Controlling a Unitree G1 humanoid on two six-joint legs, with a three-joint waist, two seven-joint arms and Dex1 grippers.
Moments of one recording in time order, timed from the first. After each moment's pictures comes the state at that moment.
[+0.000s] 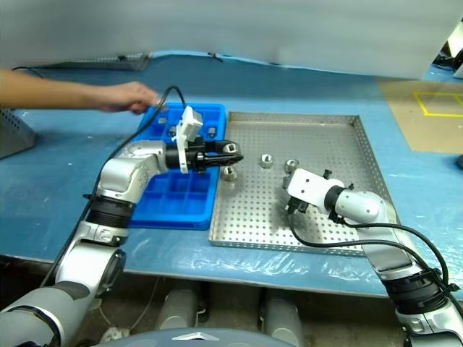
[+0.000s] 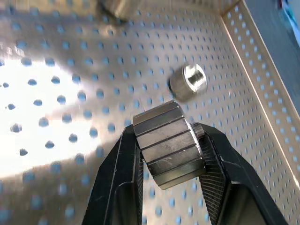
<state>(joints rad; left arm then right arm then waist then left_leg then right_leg) -0.76 0.26 -0.07 0.20 -0.34 0.58 -1.12 -0.20 -0.75 0.12 -0.29 -0.12 0.25 0.74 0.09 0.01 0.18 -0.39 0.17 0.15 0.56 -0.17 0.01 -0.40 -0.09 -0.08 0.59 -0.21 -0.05</state>
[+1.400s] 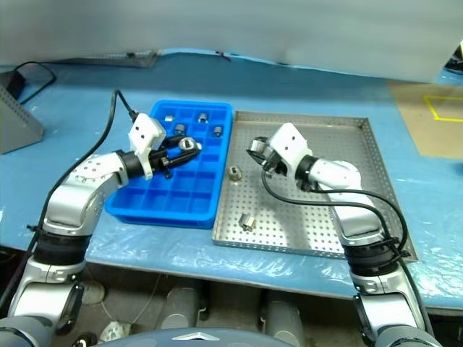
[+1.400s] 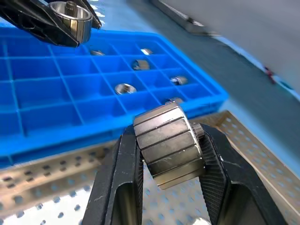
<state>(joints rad) -0.45 0.51 0.01 -0.23 -0.29 0.55 -0.74 -0.47 -0.48 0.12 -0.21 0.12 0.40 0.73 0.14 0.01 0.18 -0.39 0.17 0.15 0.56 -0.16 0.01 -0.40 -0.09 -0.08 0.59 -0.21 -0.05</state>
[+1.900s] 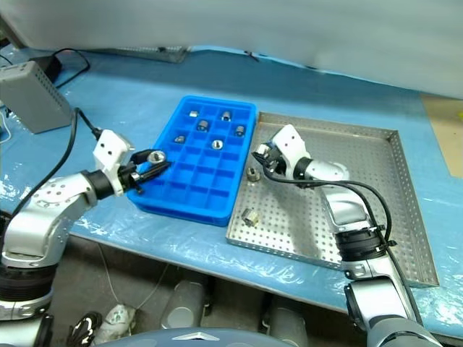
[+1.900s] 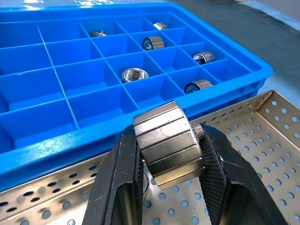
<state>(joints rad) -0.26 0.63 0.15 -0.35 -0.34 0.64 -0.67 -0.50 -0.45 0.10 0.00 0.12 0.40 0.69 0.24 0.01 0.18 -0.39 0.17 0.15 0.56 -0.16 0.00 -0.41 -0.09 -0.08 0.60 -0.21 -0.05</state>
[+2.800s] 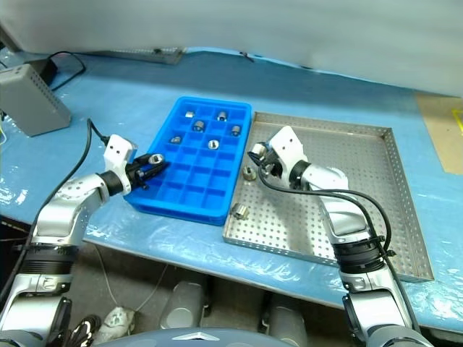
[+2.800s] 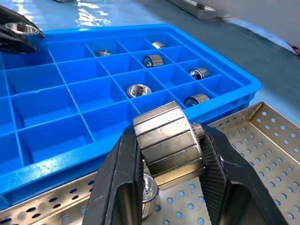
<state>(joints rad) -0.38 0.54 0.10 0.08 -0.29 0.45 -0.68 -0.45 -0.43 0.10 -0.14 0.14 0.44 0.63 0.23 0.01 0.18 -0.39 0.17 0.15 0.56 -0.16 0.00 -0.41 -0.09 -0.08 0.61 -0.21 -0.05</state>
